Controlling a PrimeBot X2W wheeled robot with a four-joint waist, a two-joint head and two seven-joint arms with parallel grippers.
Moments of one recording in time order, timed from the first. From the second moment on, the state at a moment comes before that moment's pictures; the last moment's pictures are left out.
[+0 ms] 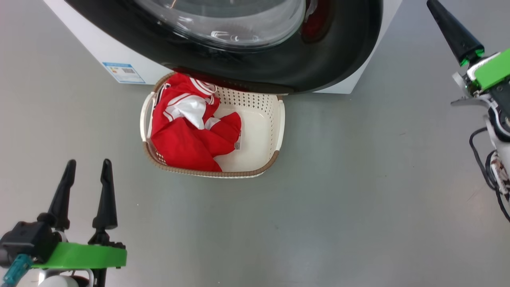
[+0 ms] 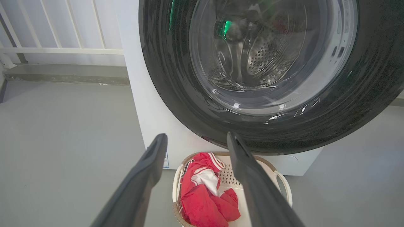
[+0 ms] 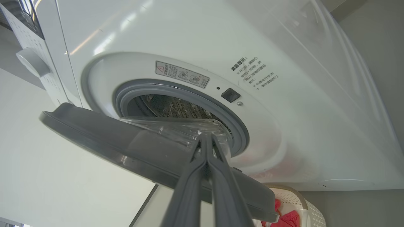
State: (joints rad) left arm -0.16 0.12 0.00 0.08 -0.27 -0.13 -0.25; right arm -0.85 -0.45 0.25 0.41 1.49 0.13 0.22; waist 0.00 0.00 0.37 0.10
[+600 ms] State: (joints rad) left arm -0.19 0.11 -0.01 0.08 -0.27 -0.13 -0.25; right arm -1.04 -0.42 0.27 0.59 1.58 0.13 0.41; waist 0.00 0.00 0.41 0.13
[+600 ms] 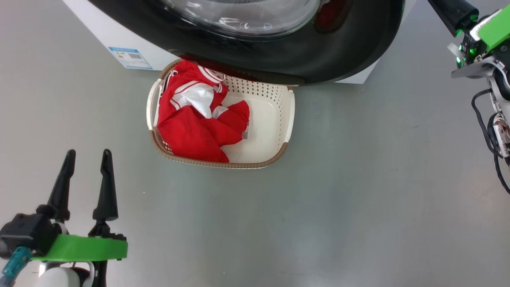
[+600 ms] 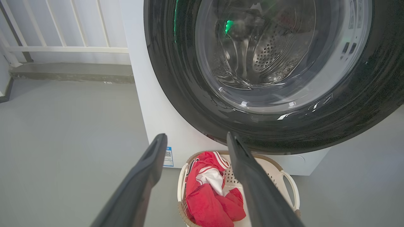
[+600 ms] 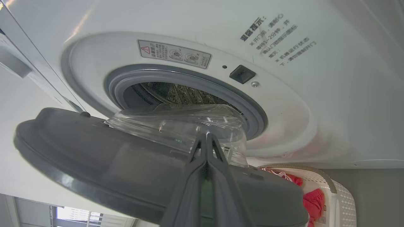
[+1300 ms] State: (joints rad) left arm -0.20 0.10 -0.02 0.09 -0.27 -0.13 -0.25; right arm -1.13 -0.40 0.29 0.68 1.61 0.13 0.51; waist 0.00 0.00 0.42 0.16
